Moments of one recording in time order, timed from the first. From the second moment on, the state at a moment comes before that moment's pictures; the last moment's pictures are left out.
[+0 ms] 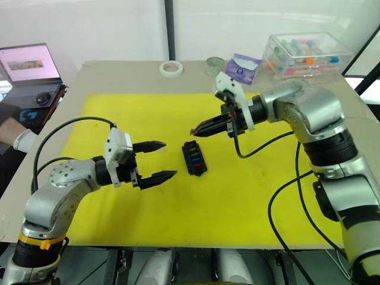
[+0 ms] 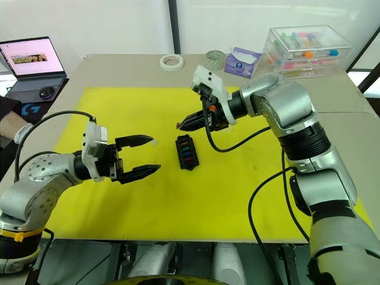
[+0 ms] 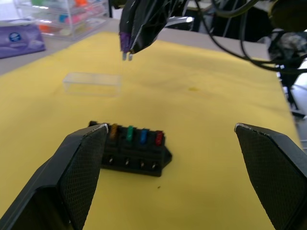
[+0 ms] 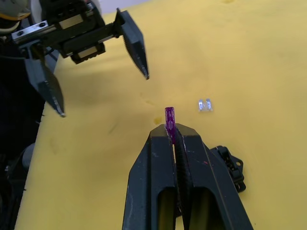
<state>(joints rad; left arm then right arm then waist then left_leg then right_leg) -0.22 0.66 0.09 -0.43 -0.62 0.51 -0.96 -1.11 -0.64 0.35 0.08 0.42 0.93 1.29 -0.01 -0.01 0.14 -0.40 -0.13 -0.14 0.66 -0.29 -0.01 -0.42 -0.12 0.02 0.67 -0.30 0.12</state>
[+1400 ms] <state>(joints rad) -0.45 0.61 -0.04 -0.27 -0.53 0.44 -1.04 -1.04 -0.67 0.40 -0.14 0.28 0.72 1.30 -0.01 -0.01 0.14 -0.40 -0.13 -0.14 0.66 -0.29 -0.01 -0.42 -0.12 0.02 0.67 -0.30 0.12</state>
